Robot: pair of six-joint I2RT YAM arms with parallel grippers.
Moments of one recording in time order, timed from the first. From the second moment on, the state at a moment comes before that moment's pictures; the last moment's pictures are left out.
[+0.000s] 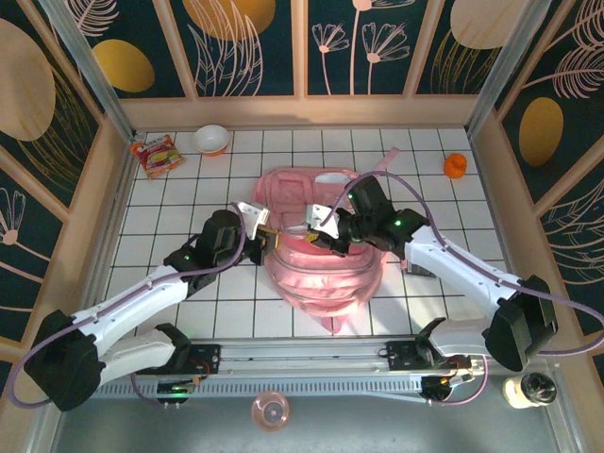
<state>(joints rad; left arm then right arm) -0.66 1.10 0.63 -0.07 0.15 -0.30 0.69 1.28 1.00 -0.45 -0.54 -0.68</state>
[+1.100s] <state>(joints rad) -0.63 0.93 0.71 -0.10 0.24 0.14 0.54 1.25 1.07 -0.36 -0.48 0.05</state>
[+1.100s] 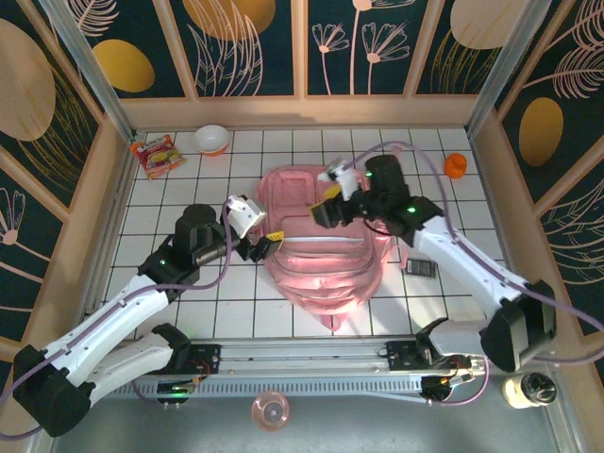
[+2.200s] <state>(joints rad) -0.63 1.02 0.67 0.04 -0.12 -0.22 -0.08 1.24 0.72 -0.87 -0.12 1.07</state>
